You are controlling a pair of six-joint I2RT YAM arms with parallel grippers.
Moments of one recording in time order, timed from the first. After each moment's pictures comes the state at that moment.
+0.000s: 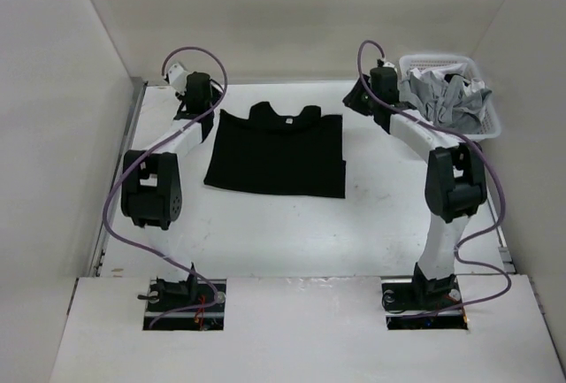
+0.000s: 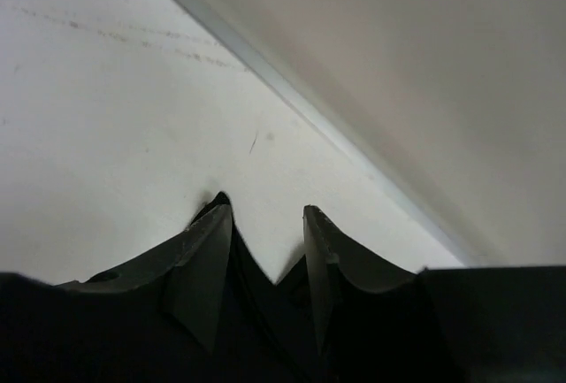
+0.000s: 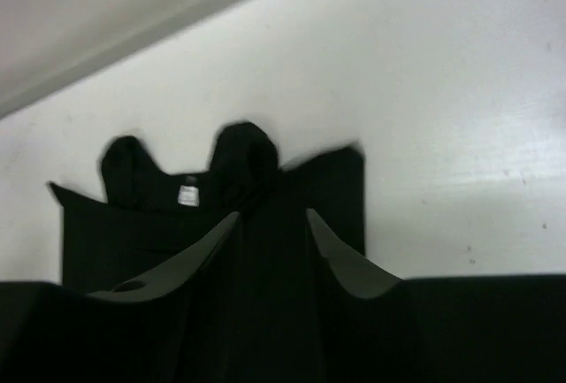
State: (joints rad) left arm -0.13 1.87 1.36 0.18 -0.39 -0.78; right arm 0.24 1.93 1.52 -0.07 -0.01 0.60
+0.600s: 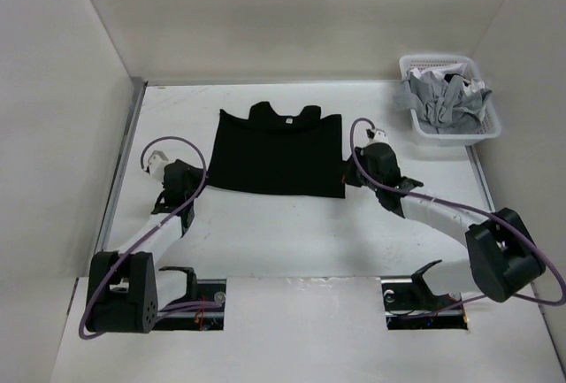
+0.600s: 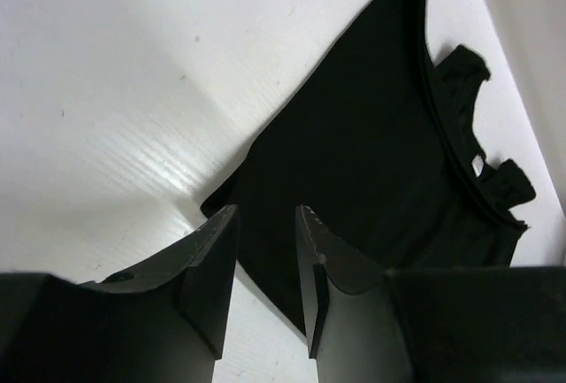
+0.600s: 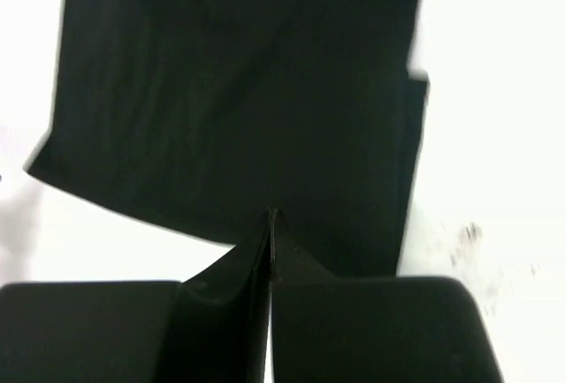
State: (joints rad) left arm -0.06 1.14 0.37 0.25 -0.22 -0.93; right arm 0.49 1.35 0.68 0.16 0.03 0.67
